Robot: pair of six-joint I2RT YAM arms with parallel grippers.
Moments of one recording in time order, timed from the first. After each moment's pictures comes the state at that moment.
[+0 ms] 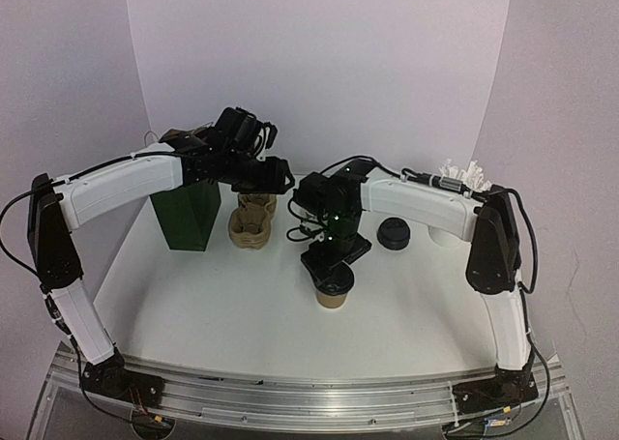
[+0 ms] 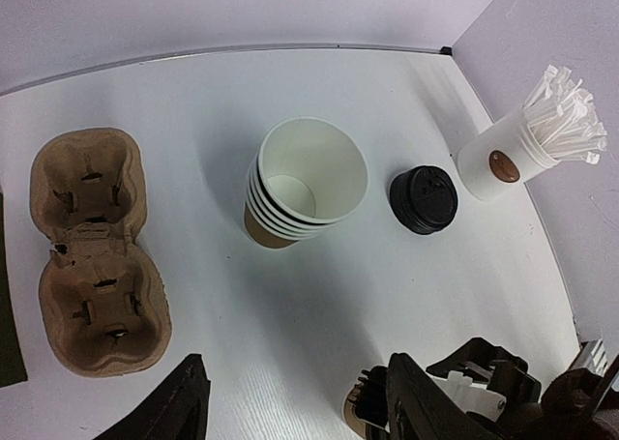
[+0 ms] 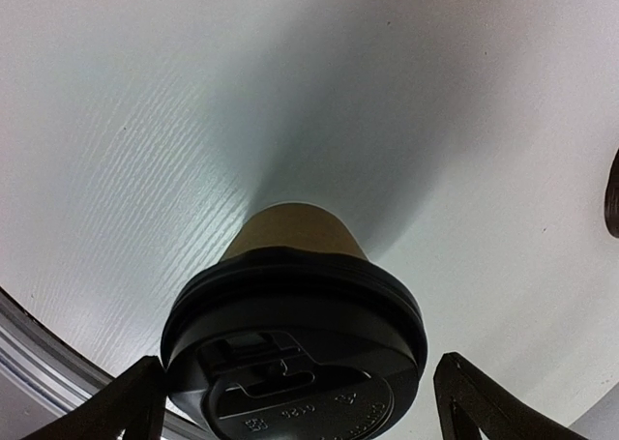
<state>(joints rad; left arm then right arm) -0.77 1.74 1.62 -0.54 -0.06 -0.47 0.91 2.19 2.02 -1.29 0.03 0.22</state>
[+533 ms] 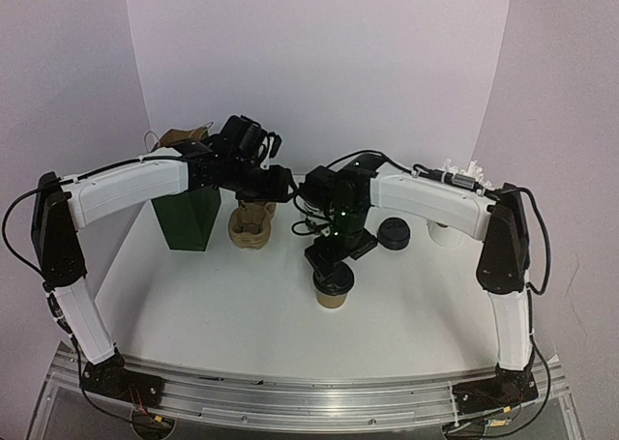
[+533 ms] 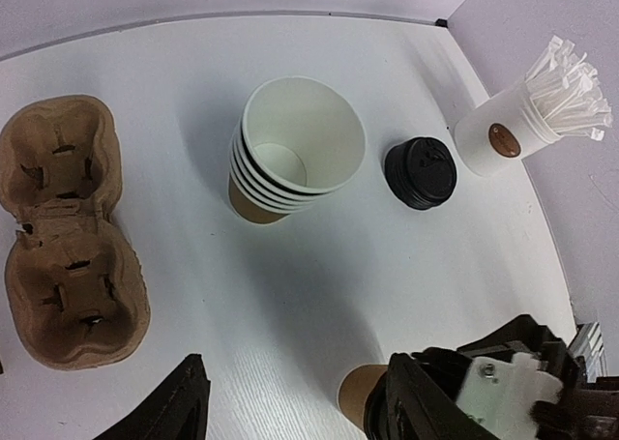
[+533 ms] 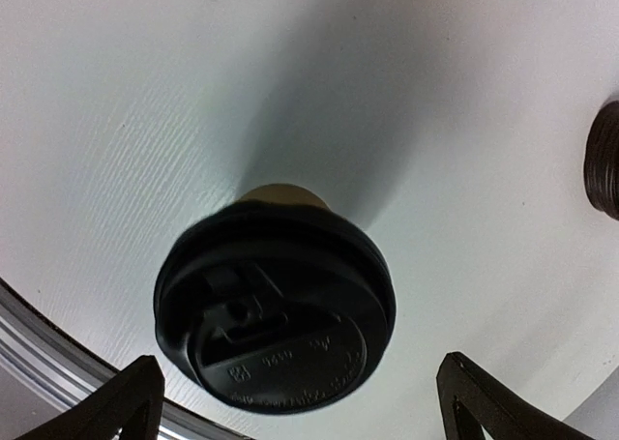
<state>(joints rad) -0.77 1.77 1.59 -0.52 0.00 -0.48 0.91 2.13 1.99 -1.30 0.05 0.26</state>
